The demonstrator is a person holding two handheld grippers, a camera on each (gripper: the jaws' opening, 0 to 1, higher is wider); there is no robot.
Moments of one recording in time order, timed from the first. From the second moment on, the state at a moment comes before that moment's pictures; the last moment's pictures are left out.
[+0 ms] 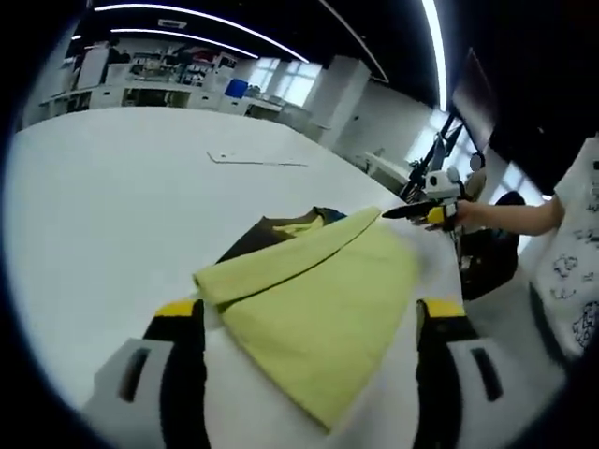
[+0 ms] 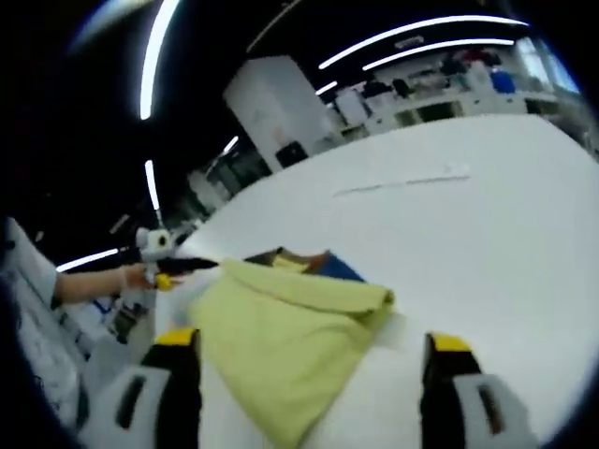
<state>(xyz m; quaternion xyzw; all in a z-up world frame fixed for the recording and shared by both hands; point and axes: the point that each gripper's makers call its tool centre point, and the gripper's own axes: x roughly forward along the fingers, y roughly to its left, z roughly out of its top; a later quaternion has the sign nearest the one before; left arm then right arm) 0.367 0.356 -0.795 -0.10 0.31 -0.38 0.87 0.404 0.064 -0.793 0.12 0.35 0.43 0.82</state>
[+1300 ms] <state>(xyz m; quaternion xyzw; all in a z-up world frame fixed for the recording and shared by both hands) 0.372 0.338 -0.799 -0.13 0.32 -0.39 0.86 0.409 0.104 -0.794 0.10 0.35 0.48 0.80</state>
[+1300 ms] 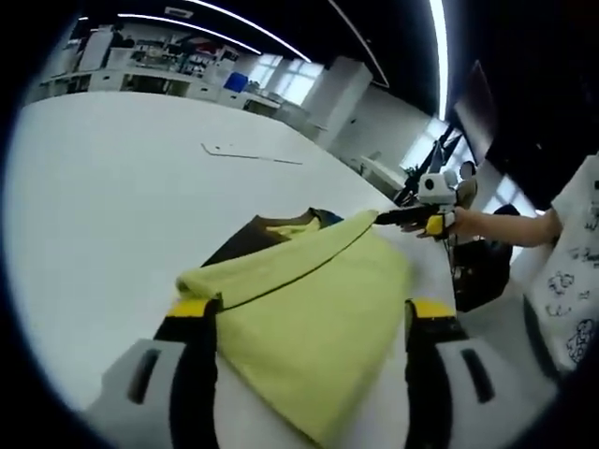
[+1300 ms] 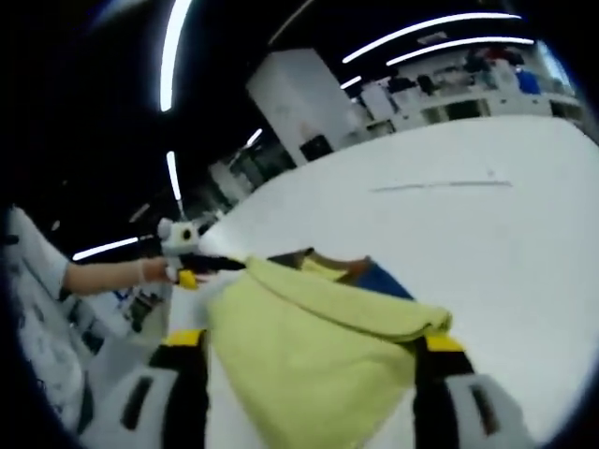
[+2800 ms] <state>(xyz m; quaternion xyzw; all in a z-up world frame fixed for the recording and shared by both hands) 0.426 0.355 -0.813 -0.17 0.30 -0.33 0.88 0.458 0.107 -0.814 0.13 0.35 0.43 0.82</state>
